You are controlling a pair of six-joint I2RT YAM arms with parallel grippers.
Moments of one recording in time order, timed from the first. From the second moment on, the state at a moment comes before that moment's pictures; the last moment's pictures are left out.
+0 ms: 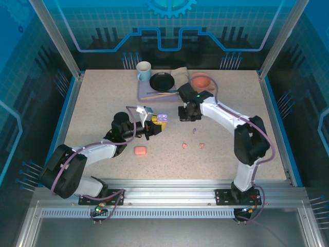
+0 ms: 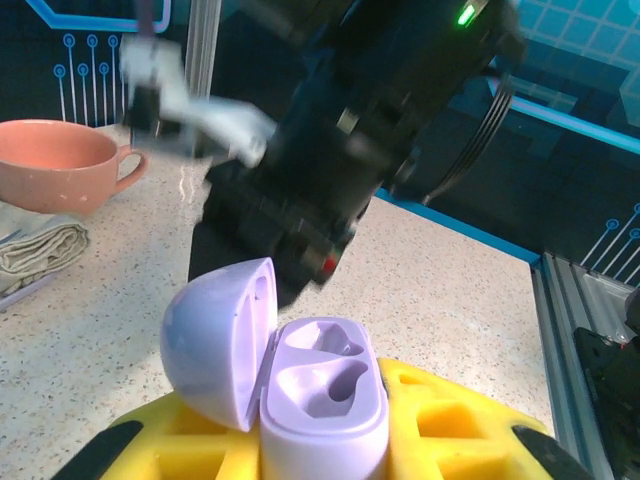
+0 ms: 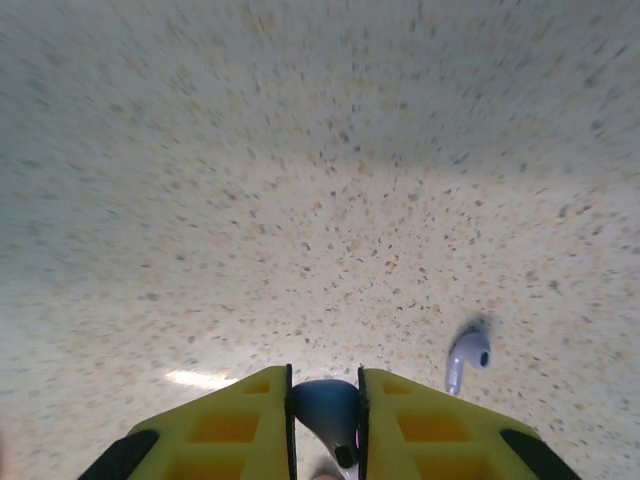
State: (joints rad) left arm -0.42 1.39 0.52 0.77 0.73 -0.19; right arm 0.55 1.81 1.48 -0.86 0.04 0.50
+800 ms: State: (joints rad) left arm -0.49 1.54 0.67 0.92 0.79 -0.23; right arm 0.54 1.23 1.26 -0.41 -0.23 0.47
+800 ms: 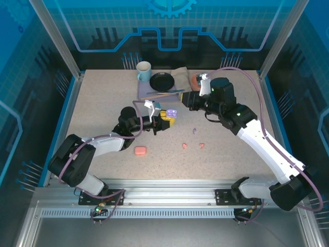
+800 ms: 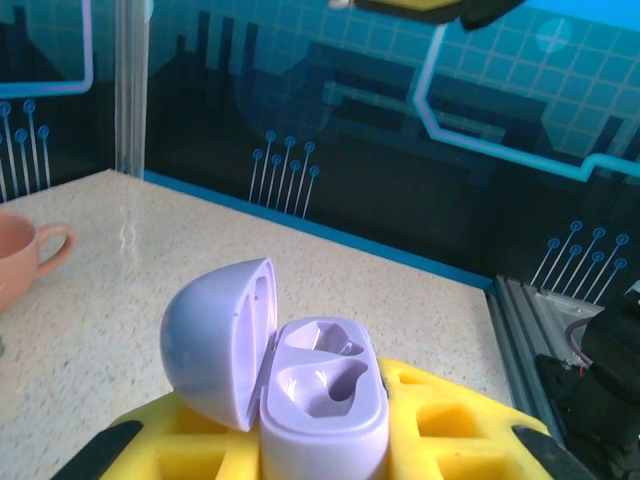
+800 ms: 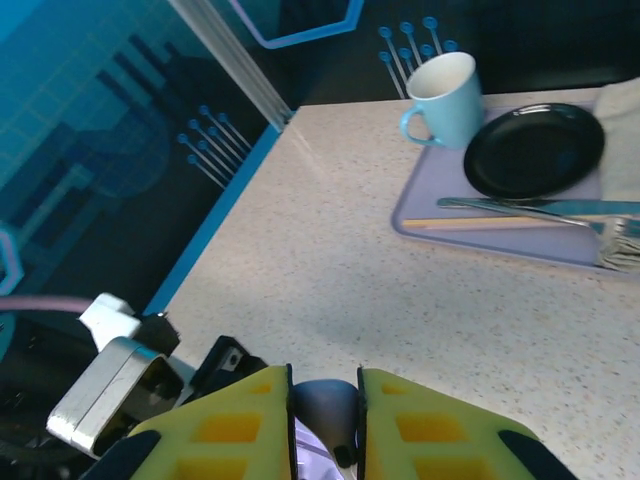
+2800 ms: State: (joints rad) left arm -0.53 1.64 0.84 0.94 0.79 -0.22; right arm 0.58 1.16 1.01 -0.14 -0.27 0.40
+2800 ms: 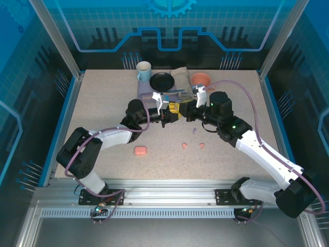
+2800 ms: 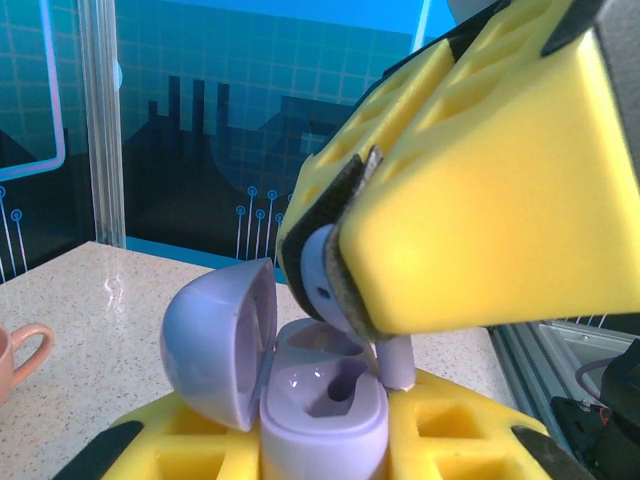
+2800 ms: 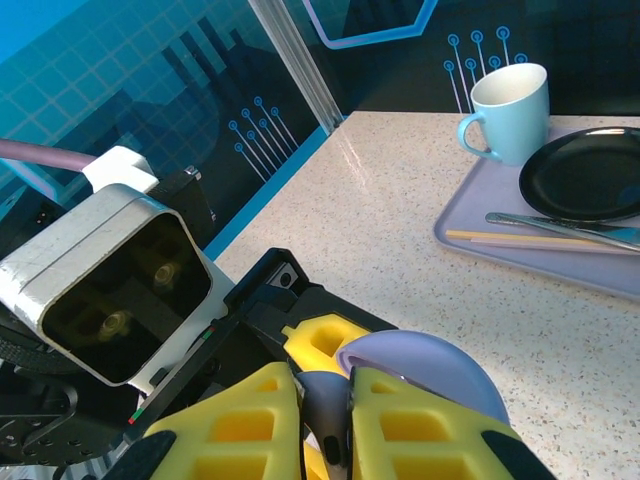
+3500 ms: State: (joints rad) left arm -0.53 1.64 0.84 0.93 0.80 -0.23; right arm 0.58 1.15 1.01 -0.13 -0.24 0.40
